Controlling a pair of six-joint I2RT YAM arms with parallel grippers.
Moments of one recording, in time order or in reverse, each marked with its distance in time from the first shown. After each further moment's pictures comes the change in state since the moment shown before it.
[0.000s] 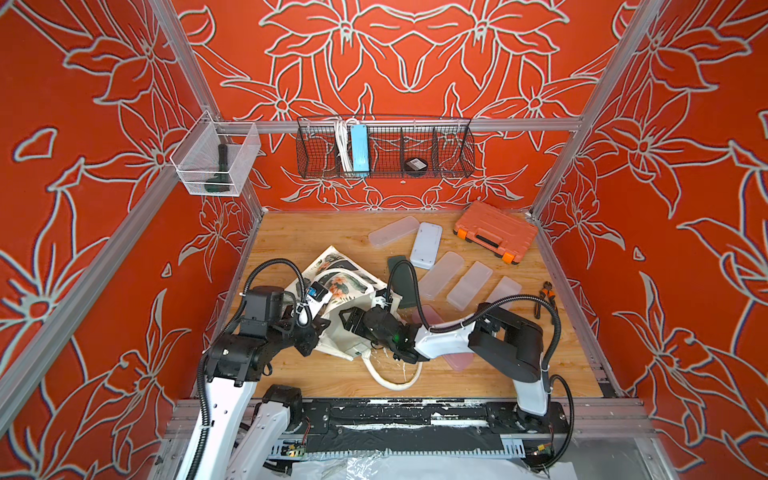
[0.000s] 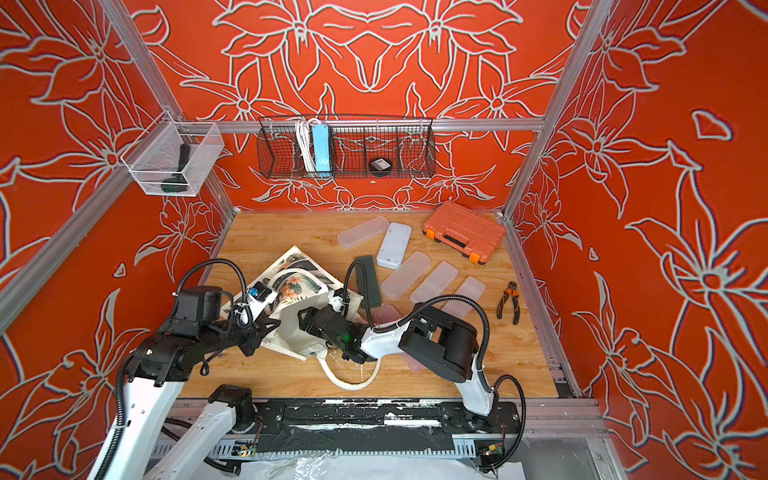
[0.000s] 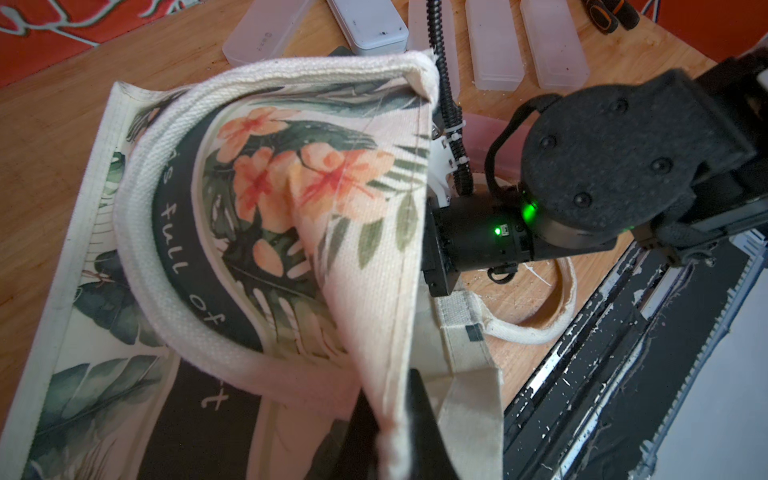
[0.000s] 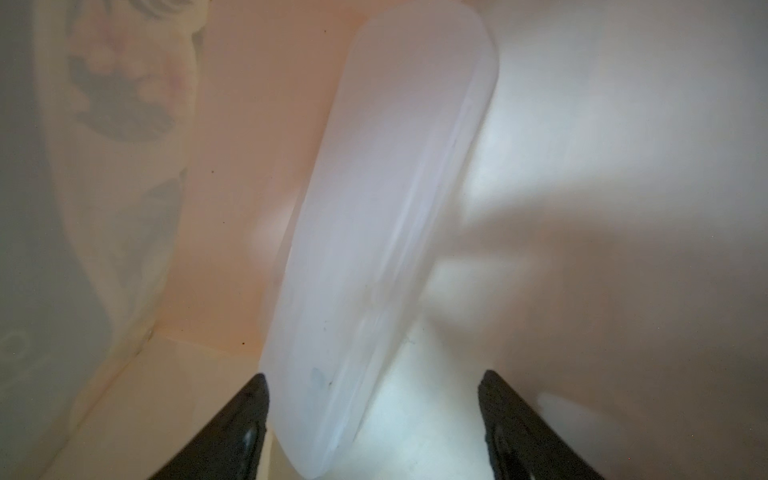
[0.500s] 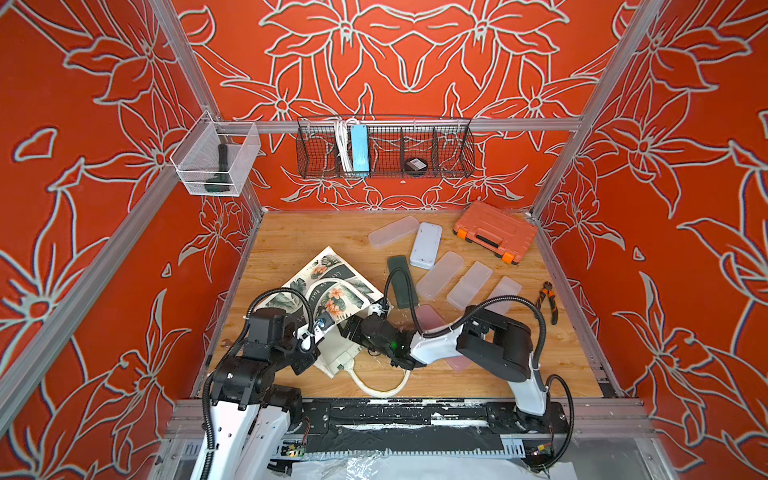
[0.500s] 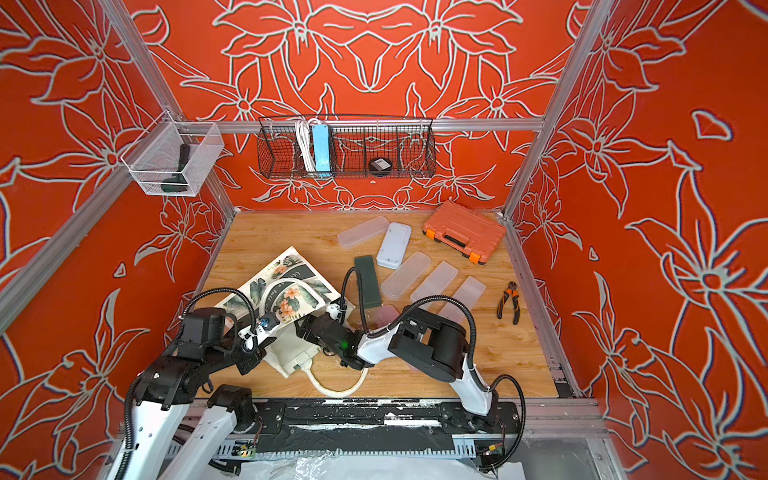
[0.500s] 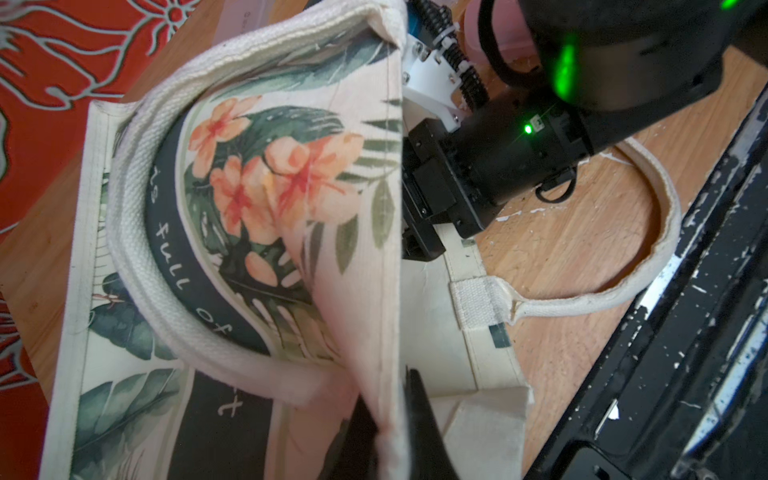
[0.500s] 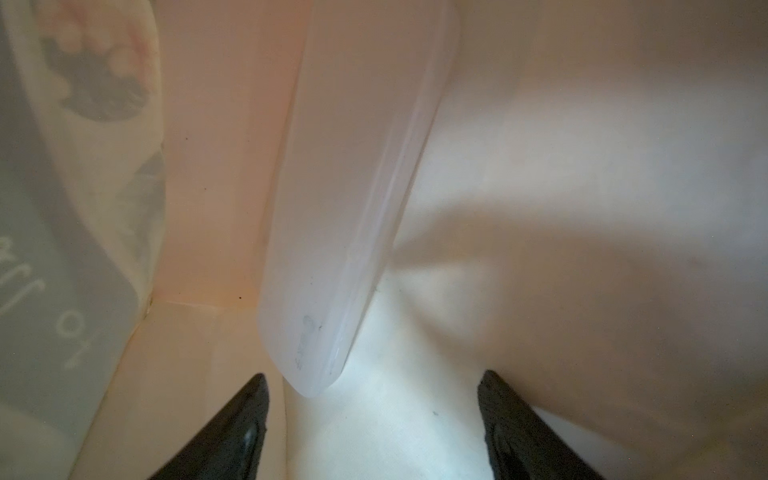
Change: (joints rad) left arm 0.000 -0.168 -0.185 0.002 -0.114 0.333; right arm 0.015 0.069 -0.006 0.089 -0.017 0.048
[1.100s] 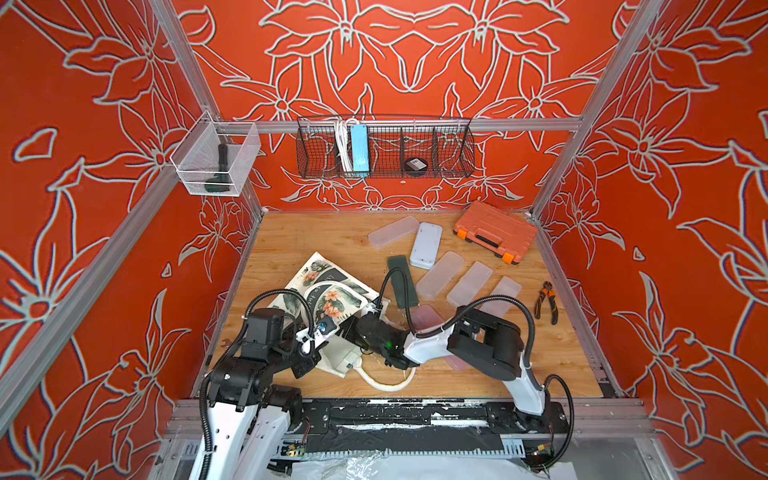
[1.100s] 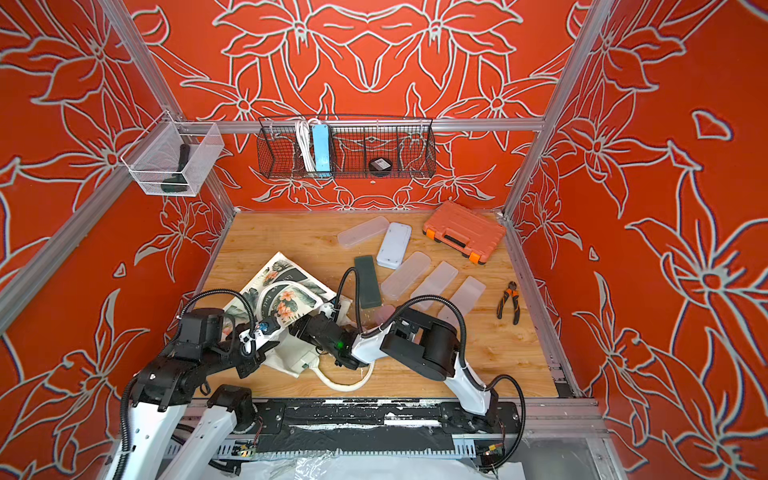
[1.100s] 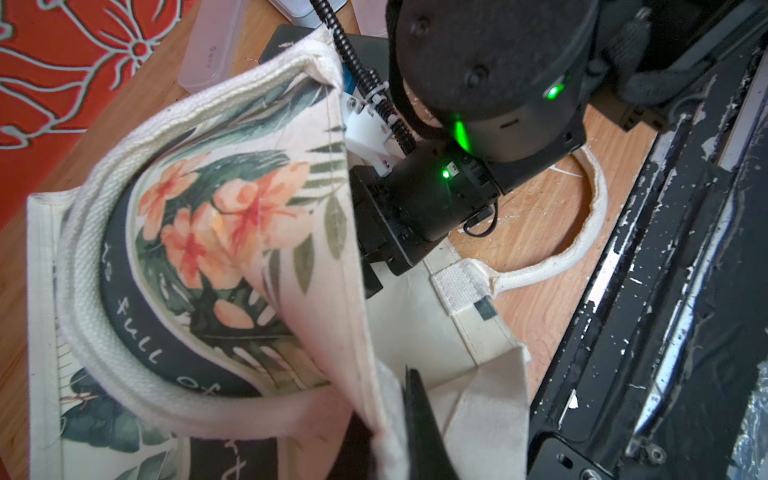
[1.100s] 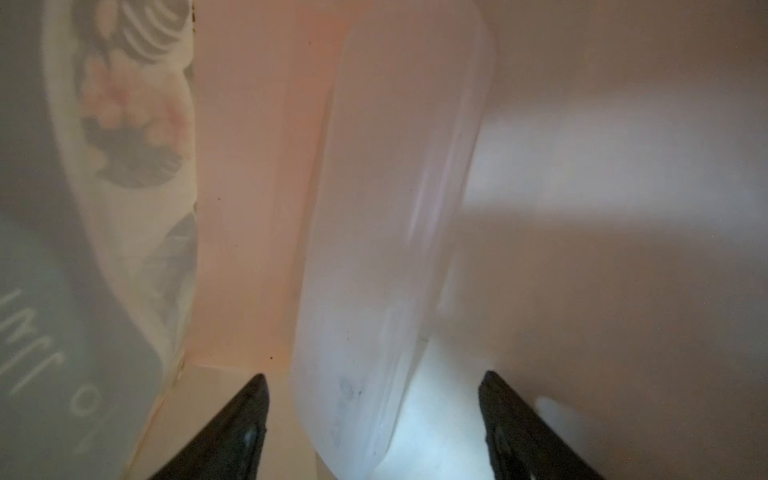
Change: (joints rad) left arm 0.001 0.010 0.035 -0.054 0.105 0.021; right arm 0.014 0.089 0.075 0.089 -0.035 0.042
